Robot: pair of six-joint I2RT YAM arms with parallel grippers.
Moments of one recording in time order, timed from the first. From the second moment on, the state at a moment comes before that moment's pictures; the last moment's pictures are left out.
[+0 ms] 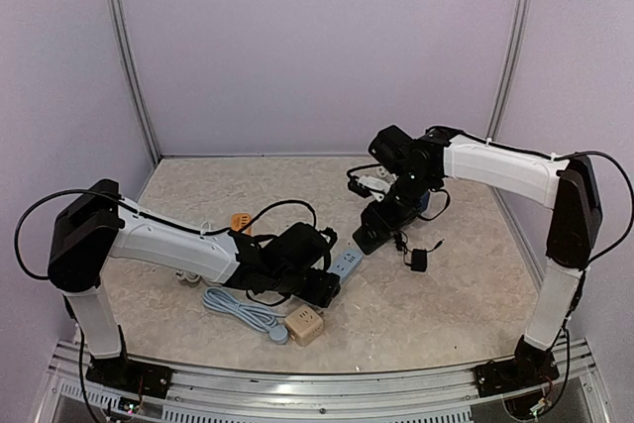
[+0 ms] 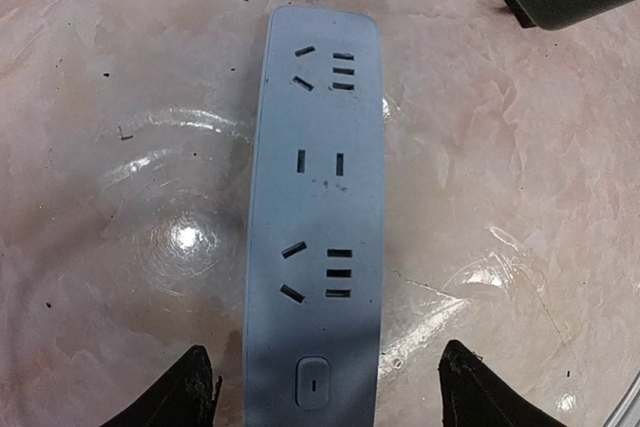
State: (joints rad) left arm -1.11 1.86 1.10 -0.13 -0.18 -0.49; right arm 0.71 1.83 1.58 -0.99 -0.18 0.02
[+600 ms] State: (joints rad) left arm -1.12 1.87 1.09 -0.21 -0.22 -0.55; right arm 0.71 1.85 1.61 -0.99 -0.14 0.01
